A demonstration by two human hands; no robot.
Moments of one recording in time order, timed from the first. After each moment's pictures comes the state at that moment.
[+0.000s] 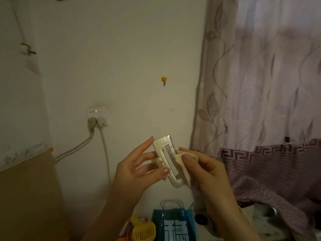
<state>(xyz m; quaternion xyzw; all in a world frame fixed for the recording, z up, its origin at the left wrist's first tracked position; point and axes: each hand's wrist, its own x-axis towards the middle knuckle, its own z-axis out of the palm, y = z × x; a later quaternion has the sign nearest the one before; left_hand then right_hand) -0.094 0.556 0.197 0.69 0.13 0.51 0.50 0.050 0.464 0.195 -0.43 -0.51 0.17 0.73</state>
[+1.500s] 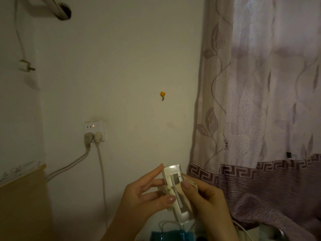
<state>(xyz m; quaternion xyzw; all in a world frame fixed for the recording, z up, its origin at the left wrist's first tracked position) -0.078 0.573 0.194 0.70 0.13 0.43 0.55 0.066 0.488 0.177 -0.43 -0.46 0.24 0.74</state>
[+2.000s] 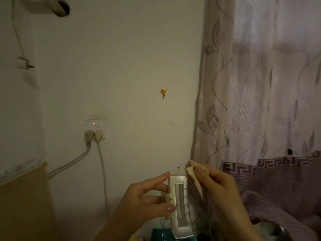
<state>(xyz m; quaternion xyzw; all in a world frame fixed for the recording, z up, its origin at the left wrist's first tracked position) -0.087 0.585 0.191 0.75 0.15 0.33 0.55 0.082 0.484 0.198 -0.44 -0.44 0.20 0.76</state>
